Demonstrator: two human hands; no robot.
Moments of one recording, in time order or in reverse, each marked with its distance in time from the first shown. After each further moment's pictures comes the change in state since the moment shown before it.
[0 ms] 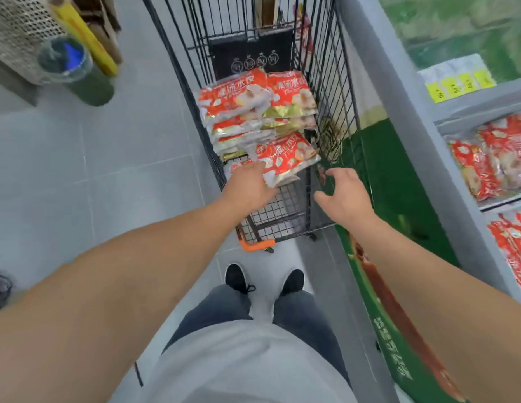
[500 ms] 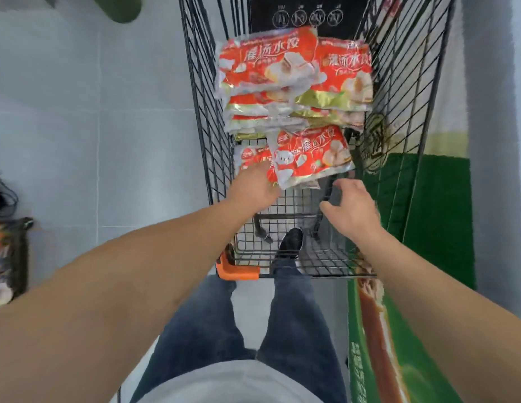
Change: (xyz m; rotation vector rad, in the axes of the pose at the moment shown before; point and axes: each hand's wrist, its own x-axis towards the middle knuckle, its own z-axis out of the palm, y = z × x) left_hand 0.092 -0.018 0.046 -0.220 -0.058 -0.346; right_hand 0.150 0.026 0.044 -0.127 -0.304 -0.067
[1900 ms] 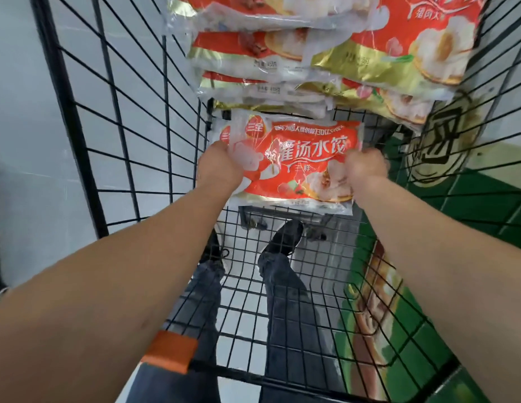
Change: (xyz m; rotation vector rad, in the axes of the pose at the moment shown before) left_hand 0.142 -0.074 0.086 -0.212 0.239 -0.642; right_hand 0.241 0.033 0.078 0.388 -0.046 0.499
